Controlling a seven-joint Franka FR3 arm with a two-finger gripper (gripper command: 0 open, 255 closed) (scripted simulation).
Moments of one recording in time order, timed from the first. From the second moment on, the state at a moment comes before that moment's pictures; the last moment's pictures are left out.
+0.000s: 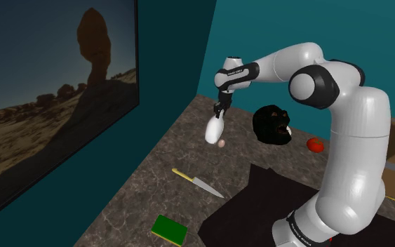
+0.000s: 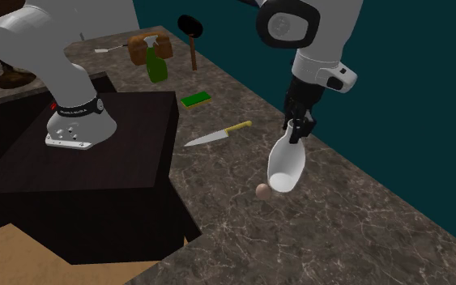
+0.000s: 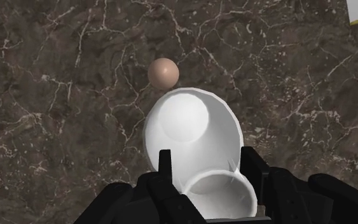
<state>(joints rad) -0.10 0.54 -0.19 -1.68 0.05 2.15 -0.37</state>
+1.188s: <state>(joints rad) -0.09 0.44 -0.20 -1.59 0.03 1.95 -0.36</state>
